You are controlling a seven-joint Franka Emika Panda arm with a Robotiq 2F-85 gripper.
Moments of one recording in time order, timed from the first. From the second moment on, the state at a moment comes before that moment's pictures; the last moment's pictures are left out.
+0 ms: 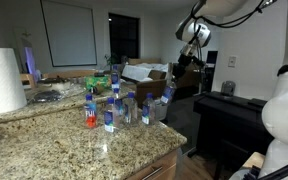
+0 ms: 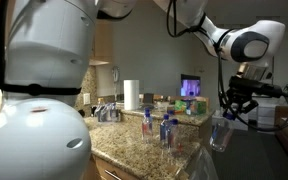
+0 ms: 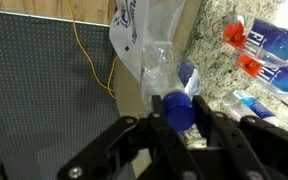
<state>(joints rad) -0.24 0.20 -0.28 -1.87 0.50 2.04 -0.91</state>
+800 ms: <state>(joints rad) -0.25 0.24 -0.19 -1.93 0.50 2.10 -0.89</state>
